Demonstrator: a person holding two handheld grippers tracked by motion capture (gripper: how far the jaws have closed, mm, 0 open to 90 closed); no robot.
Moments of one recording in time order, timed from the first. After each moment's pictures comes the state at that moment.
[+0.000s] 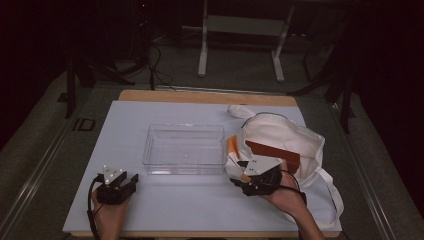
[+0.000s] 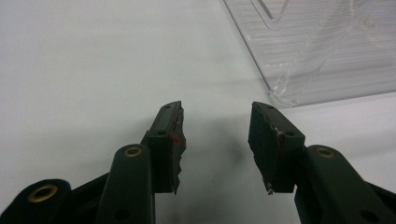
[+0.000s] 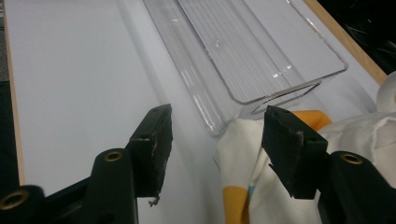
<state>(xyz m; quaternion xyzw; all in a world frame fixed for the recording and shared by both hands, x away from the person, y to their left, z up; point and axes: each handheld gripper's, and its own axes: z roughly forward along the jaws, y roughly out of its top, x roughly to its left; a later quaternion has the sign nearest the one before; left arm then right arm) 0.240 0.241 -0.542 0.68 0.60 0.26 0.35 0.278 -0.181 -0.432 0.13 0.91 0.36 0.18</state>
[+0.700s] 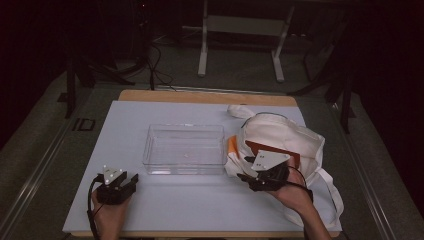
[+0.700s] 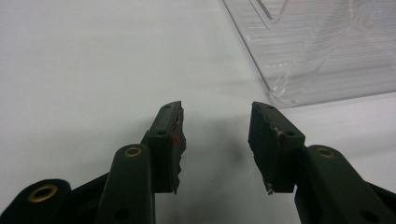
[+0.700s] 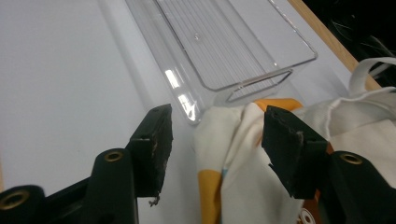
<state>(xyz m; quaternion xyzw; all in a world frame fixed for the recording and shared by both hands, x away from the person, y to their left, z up) 0.239 0.241 -0.542 0.68 0.60 0.26 0.35 0.285 -0.198 -0.426 0.14 0.90 0.35 0.20</state>
